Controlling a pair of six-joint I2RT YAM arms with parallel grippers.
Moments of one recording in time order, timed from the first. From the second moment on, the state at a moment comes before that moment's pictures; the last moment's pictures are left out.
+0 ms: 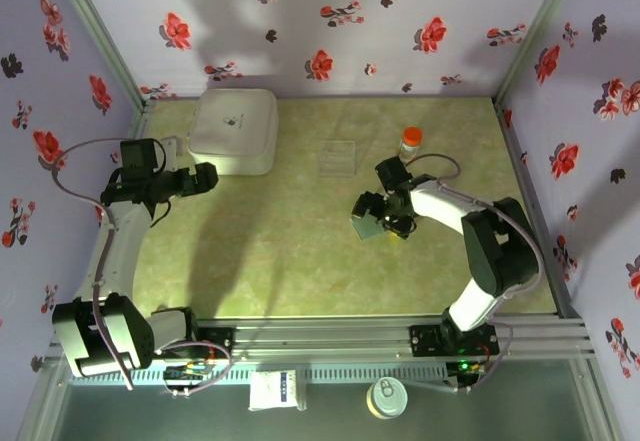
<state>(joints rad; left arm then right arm) 0.08 1.19 1.00 -0.63 0.28 -0.12 0.43 1.68 0.97 -0.56 -0.18 0.82</state>
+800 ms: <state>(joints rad) 0.08 1.19 1.00 -0.63 0.28 -0.12 0.53 1.89 1.24 -0.76 -0.06 0.72</state>
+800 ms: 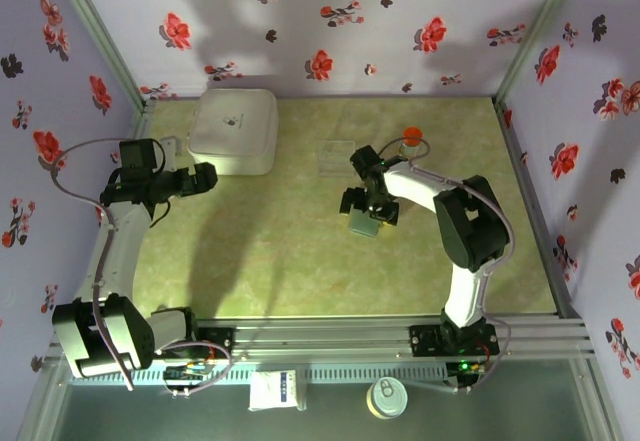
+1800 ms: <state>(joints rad) -0.05 1.16 0.92 -0.54 0.33 -0.31 0.66 1.96 1.40 -0.82 0.03 0.74</state>
